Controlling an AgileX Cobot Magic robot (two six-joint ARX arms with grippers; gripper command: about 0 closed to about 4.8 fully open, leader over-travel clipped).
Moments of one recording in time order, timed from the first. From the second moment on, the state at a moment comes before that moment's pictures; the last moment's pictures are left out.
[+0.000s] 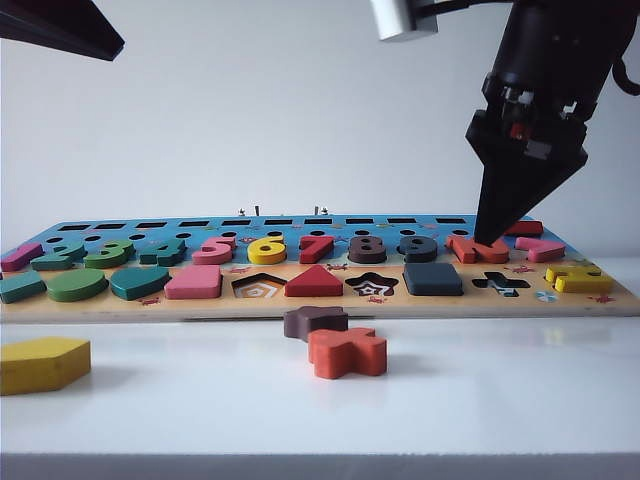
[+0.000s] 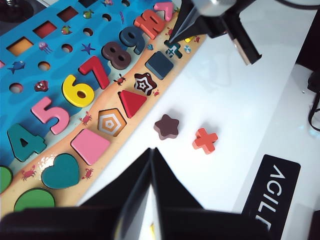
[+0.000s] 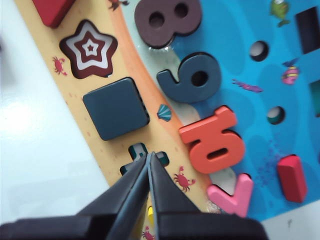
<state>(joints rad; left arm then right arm) -0.55 0.74 0.72 -0.63 0.49 0.16 0.70 1.34 0.96 -0.69 0.15 -0.57</state>
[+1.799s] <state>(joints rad) -0.41 0.63 0.69 -0.67 0.52 0.16 0.02 0.22 0.13 0.11 -0.08 0.08</state>
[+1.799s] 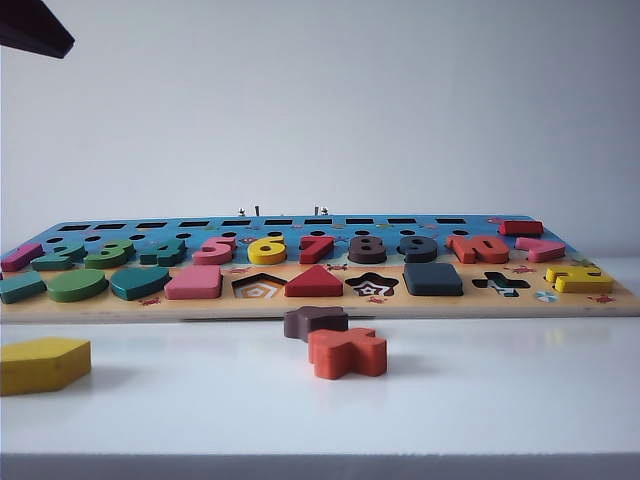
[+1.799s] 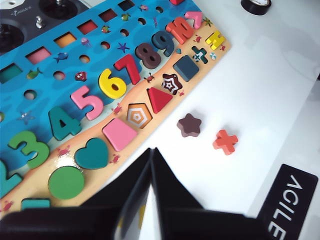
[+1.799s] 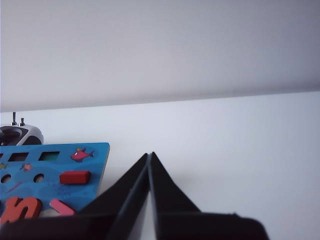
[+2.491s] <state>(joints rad) -0.22 0.36 0.37 -0.39 0.44 0.19 0.01 0.04 0.01 0.08 -0.08 0.06</state>
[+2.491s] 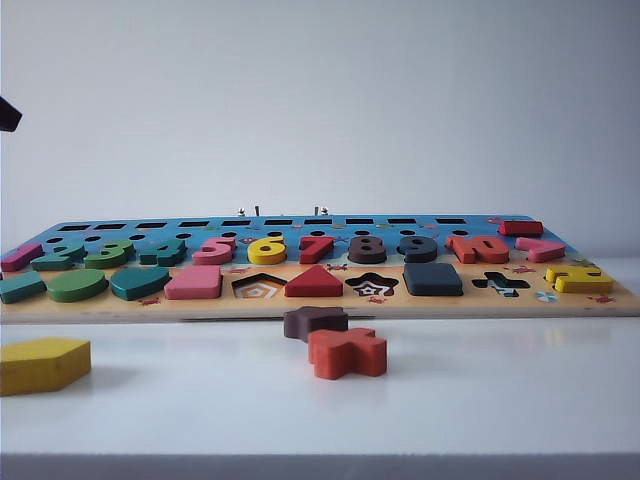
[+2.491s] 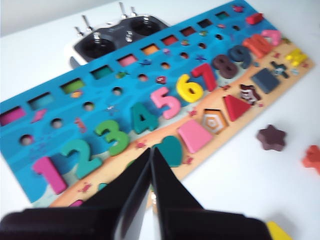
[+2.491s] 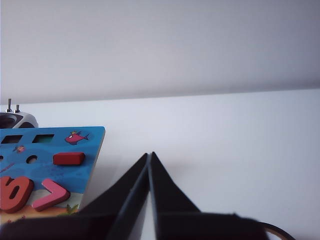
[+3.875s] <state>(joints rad) -0.15 0.00 0.05 -0.31 0.21 0.19 0.01 0.00 0.01 0.01 -0.08 0.06</state>
